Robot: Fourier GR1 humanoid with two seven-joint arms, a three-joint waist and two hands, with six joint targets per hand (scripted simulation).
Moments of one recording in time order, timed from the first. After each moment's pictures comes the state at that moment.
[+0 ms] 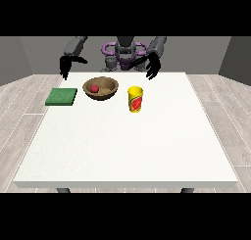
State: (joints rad) left arm -0.57 0.00 -0.07 -1.04 -0.41 0.41 0.02; right arm -0.23 -0.19 -0.28 -1.10 -0.19 0.25 -0.22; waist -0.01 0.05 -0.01
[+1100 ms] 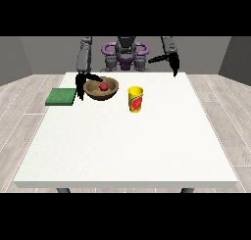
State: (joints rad) left arm -0.39 0.11 0.02 -1.23 -0.11 0.07 -0.23; right arm -0.39 -0.12 -0.29 -0.73 -0.15 0.07 -0.45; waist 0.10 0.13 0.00
